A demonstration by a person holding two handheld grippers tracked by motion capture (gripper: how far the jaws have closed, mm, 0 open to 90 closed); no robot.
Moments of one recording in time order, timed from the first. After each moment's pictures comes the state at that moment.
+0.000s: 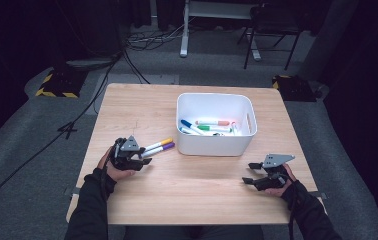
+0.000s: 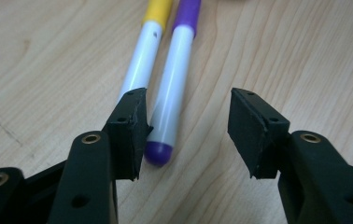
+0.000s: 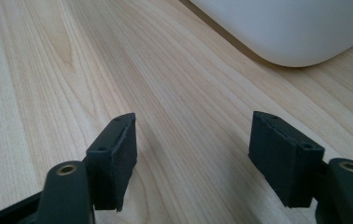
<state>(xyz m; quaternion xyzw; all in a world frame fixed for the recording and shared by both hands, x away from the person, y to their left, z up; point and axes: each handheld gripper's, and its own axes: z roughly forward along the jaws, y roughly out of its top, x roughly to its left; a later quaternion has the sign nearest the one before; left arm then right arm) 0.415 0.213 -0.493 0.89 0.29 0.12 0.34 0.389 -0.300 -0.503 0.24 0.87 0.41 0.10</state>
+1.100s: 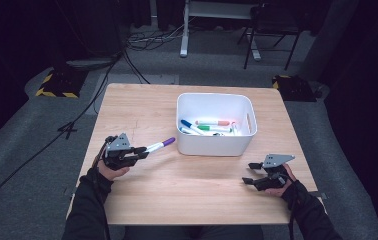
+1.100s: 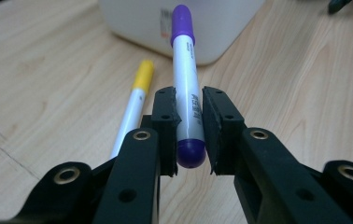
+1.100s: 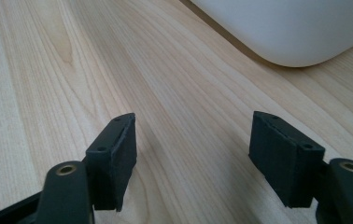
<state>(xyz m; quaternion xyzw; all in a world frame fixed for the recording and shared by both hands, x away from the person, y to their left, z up) 0.395 0.231 -0.448 0.84 0.25 0.13 0.46 0.388 -0.299 -0.503 0.24 0.87 0.41 0.10</state>
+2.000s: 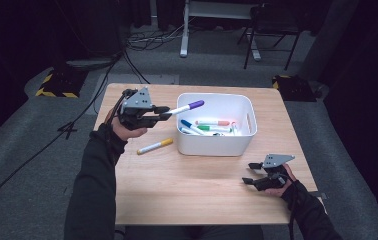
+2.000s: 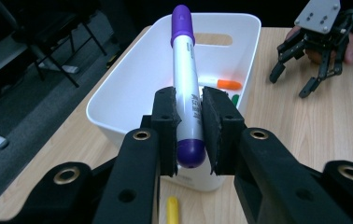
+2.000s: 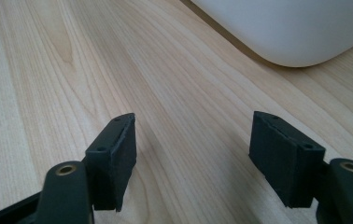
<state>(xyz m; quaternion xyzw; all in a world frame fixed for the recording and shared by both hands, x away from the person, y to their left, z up) 0.435 0.157 -0.299 0.86 0.13 0.18 0.46 0.388 -0.299 -0.503 0.24 0.88 0.41 0.10</state>
